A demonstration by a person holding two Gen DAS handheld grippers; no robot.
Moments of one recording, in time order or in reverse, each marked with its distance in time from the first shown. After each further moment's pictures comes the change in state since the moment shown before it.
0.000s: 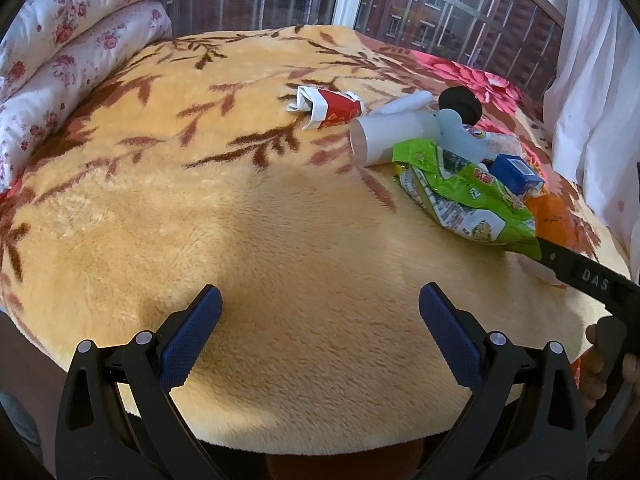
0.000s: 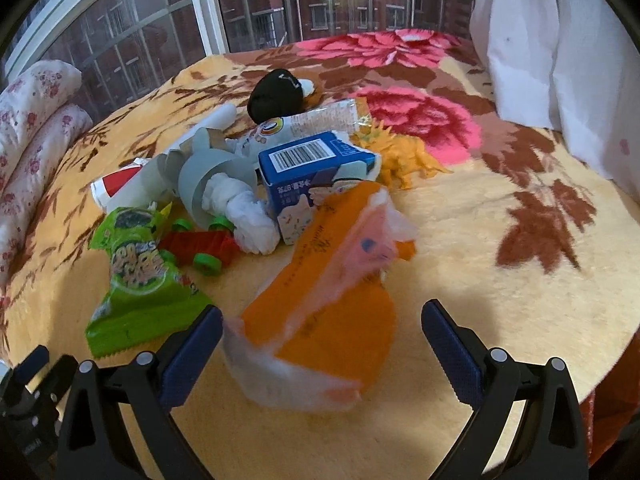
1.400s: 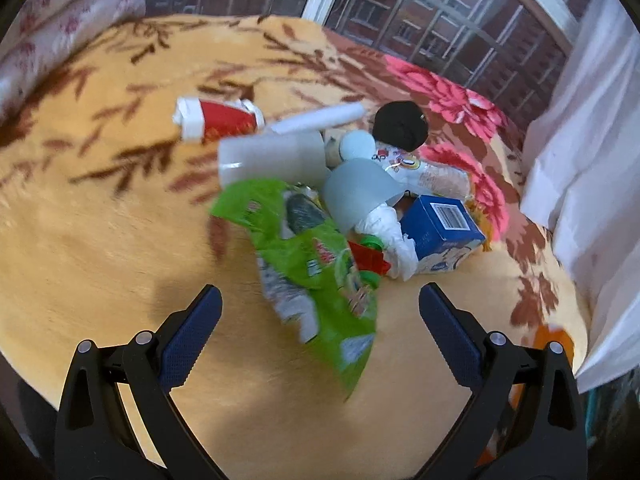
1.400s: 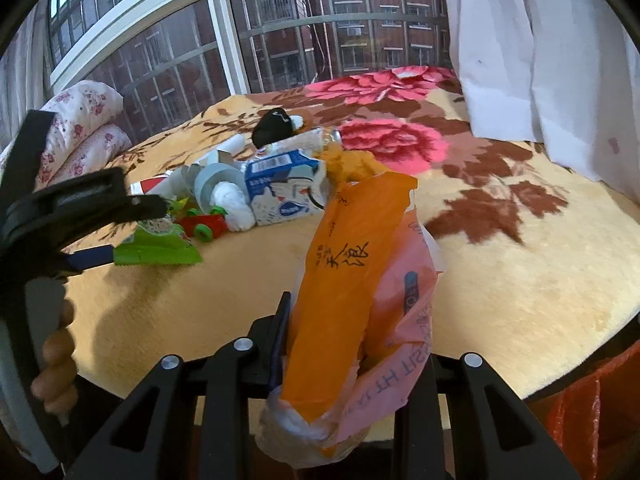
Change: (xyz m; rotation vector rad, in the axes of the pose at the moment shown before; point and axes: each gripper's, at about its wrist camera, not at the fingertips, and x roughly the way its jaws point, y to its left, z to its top) left arm 0.033 -0.097 0.048 -0.161 0.039 -0.096; right arm -0.050 -0.072 -0.057 -0.039 -0.180 0.116
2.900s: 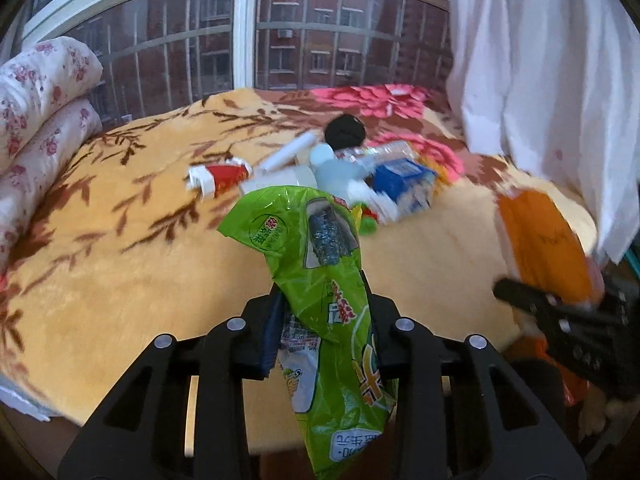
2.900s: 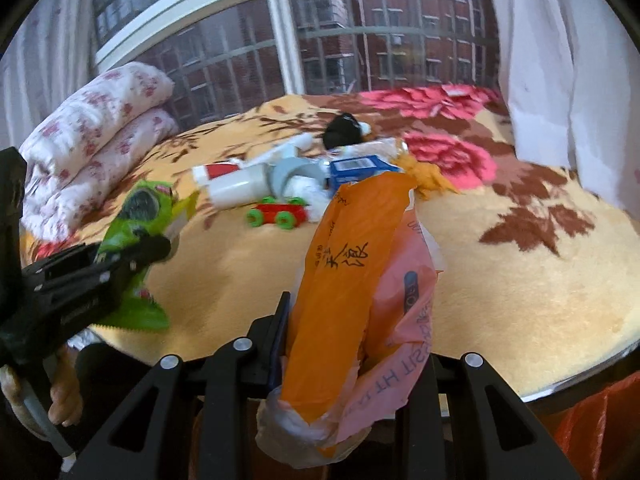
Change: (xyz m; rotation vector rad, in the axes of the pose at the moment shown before) left arm -0.081 0.030 -0.070 0.456 -0.188 -0.046; right arm -0.030 0.060 -0.018 -0.125 -0.028 0.108
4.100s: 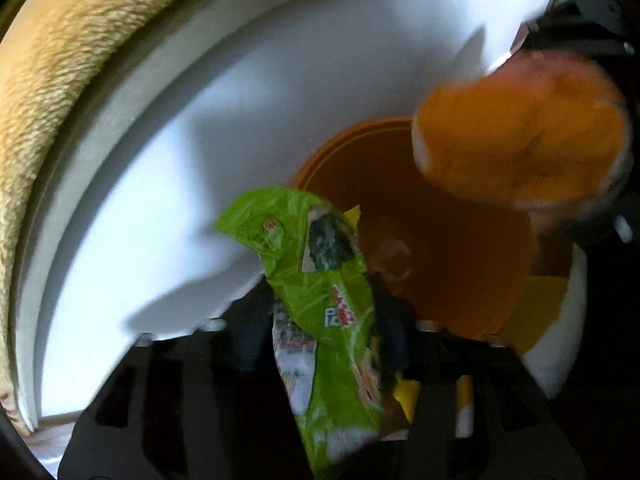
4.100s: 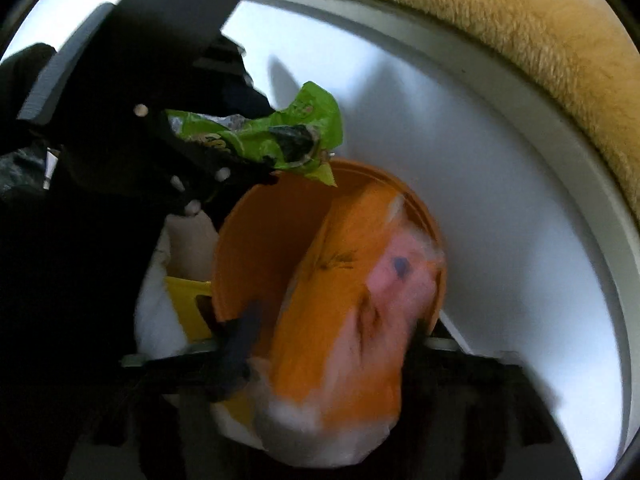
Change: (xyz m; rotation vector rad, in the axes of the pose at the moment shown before) left arm 0.074 0.008 -0.205 0.520 0.559 -0.031; right arm 0.082 0.100 -0.178 -0.684 0.548 0.360
